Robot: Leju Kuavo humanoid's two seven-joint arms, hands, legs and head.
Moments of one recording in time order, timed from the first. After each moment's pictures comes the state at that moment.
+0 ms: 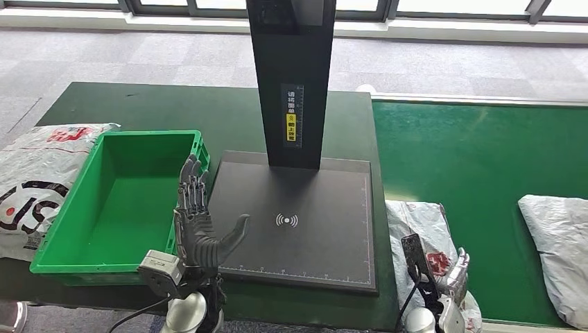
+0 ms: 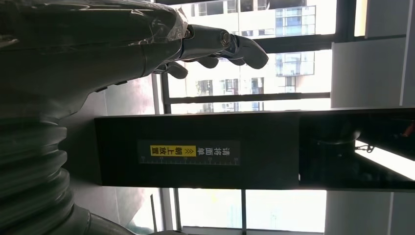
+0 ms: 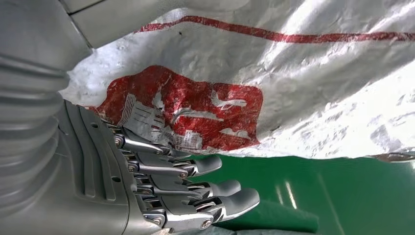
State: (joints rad) left arm -0.02 -0.29 -0.13 -1.44 -0.06 0.30 -0.70; right arm -0.09 0.30 -0.49 -1.16 1.29 -0.46 0.06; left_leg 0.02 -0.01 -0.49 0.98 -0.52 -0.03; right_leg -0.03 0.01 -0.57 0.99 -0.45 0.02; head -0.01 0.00
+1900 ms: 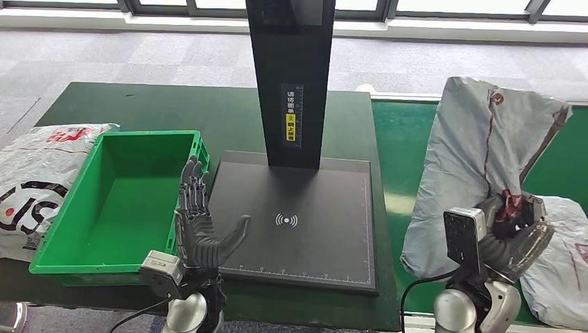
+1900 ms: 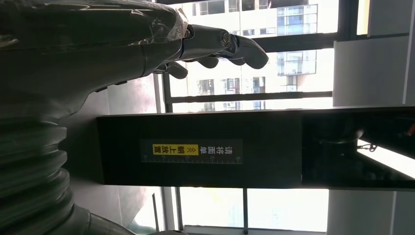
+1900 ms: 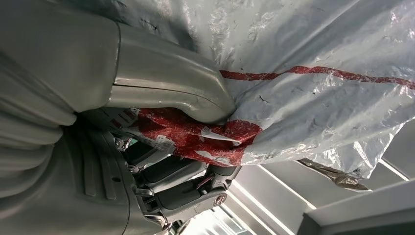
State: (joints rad) left arm -0.01 -0.29 -0.13 -1.43 -0.06 0.30 -0.70; right arm 0.01 0.31 -0.26 -1.81 1.08 -0.70 -0.29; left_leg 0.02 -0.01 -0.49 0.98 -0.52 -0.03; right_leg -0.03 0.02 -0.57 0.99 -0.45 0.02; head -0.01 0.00
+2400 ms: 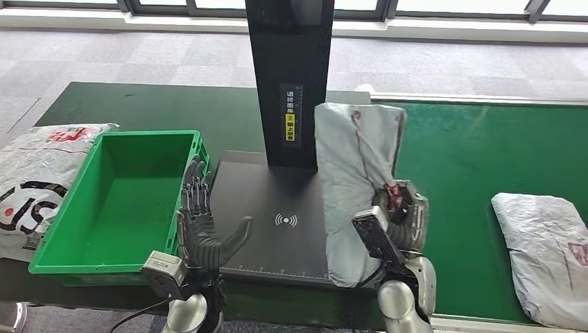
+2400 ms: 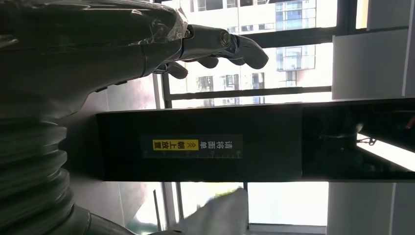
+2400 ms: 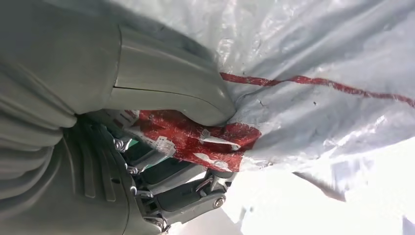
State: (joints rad) left arm -0.02 -0.29 -0.13 -1.43 -0.07 0.28 -0.70; right arm -0.06 0.30 0.02 -1.48 0.99 -0.50 -0.38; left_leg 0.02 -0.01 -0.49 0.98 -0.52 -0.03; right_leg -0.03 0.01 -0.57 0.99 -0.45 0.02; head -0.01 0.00
